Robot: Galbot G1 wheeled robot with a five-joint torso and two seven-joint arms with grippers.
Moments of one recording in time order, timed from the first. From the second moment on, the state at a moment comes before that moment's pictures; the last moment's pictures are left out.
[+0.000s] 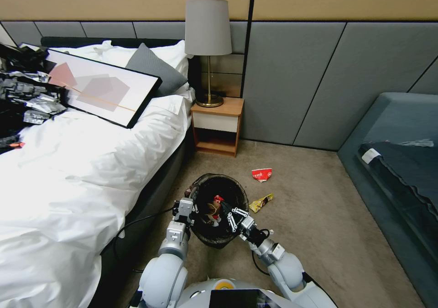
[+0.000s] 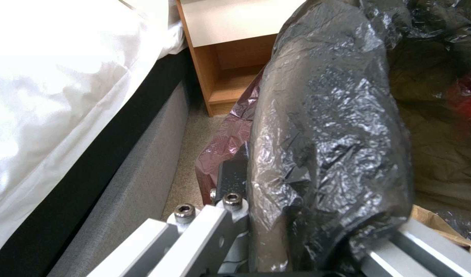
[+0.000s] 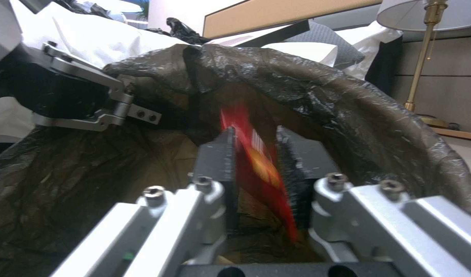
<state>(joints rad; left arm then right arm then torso) 1.62 -1.43 -0.22 -2.35 0.16 0.48 -0.17 -1.50 1.24 0.24 1.93 0.12 0.46 -0.36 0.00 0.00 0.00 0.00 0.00</state>
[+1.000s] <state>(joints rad) 1.61 -1.42 -0.23 -2.35 0.16 0.48 -0.17 -1.55 1.28 0.34 2.22 0.08 0.41 -0.17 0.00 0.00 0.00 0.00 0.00</state>
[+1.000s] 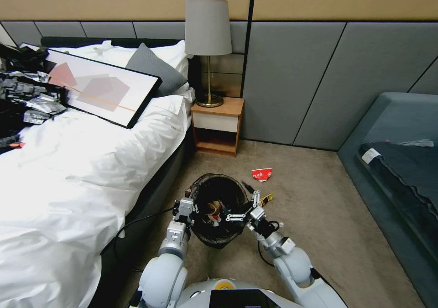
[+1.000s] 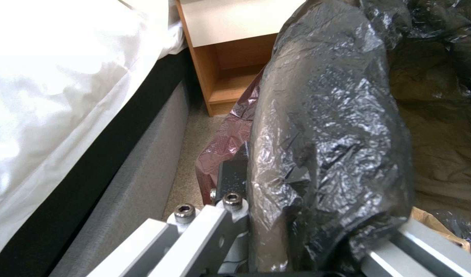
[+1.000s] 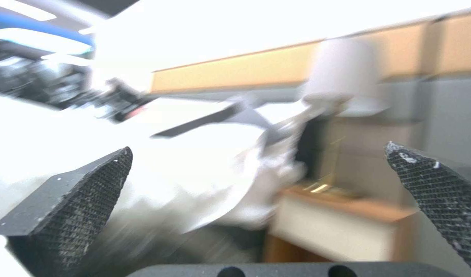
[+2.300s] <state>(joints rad) 1.61 -1.44 -0.25 -2.36 0.15 0.48 -0.17 -1.68 1.46 0.51 2.14 0.07 0.52 0.06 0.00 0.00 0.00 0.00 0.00</state>
